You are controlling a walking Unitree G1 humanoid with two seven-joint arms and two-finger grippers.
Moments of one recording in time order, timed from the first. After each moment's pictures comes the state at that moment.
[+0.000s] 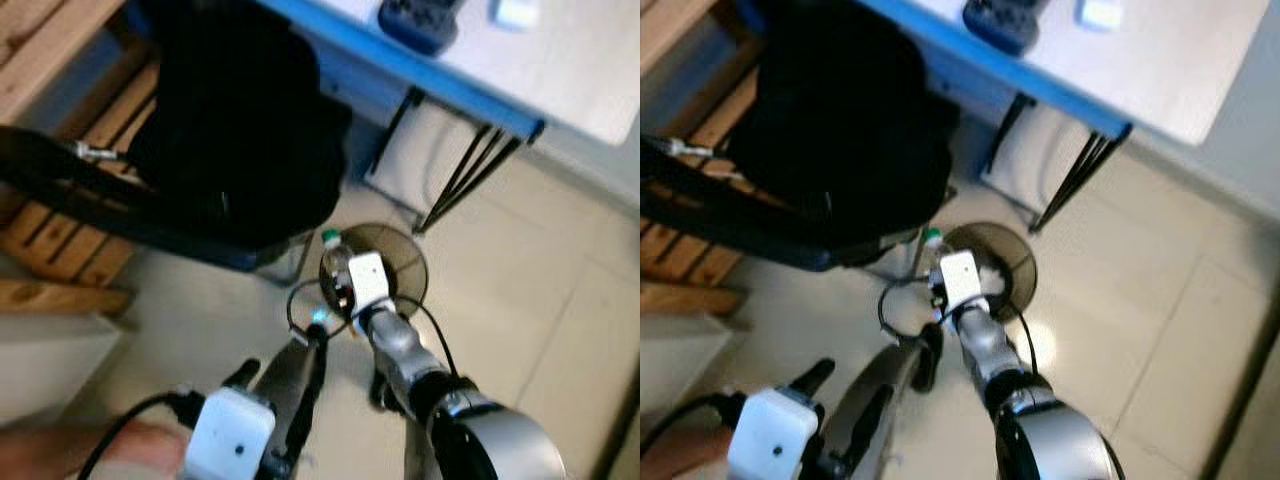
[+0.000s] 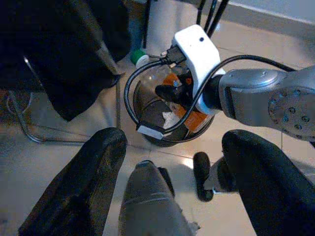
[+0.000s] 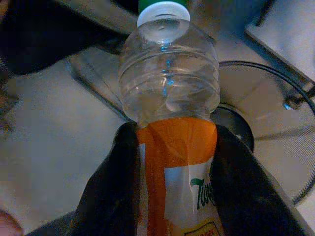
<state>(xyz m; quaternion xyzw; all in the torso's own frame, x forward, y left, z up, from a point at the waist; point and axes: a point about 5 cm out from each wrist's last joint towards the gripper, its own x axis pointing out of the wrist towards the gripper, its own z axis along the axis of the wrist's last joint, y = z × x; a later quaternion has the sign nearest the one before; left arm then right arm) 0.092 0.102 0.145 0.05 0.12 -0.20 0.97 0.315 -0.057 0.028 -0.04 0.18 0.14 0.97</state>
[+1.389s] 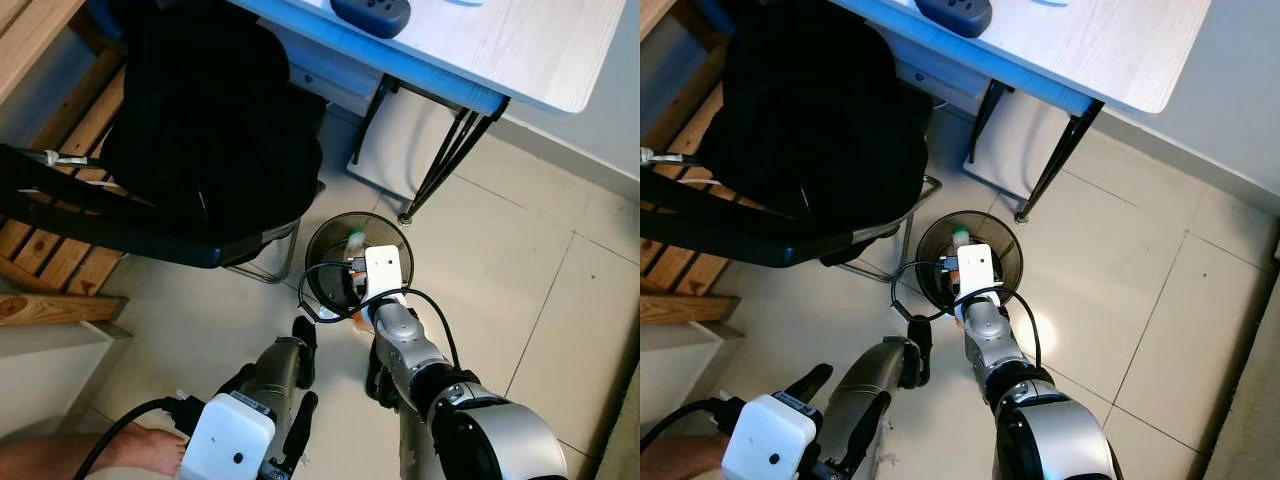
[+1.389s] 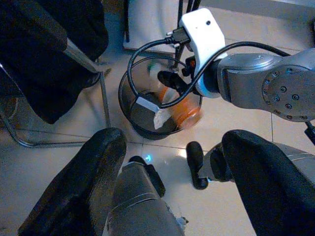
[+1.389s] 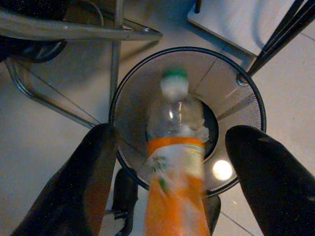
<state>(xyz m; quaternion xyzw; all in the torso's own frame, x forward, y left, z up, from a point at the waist) 0.088 0.104 0.147 0.07 0.13 -0.20 0.97 0.321 -0.066 0.032 -0.02 0.19 0.07 0.98</state>
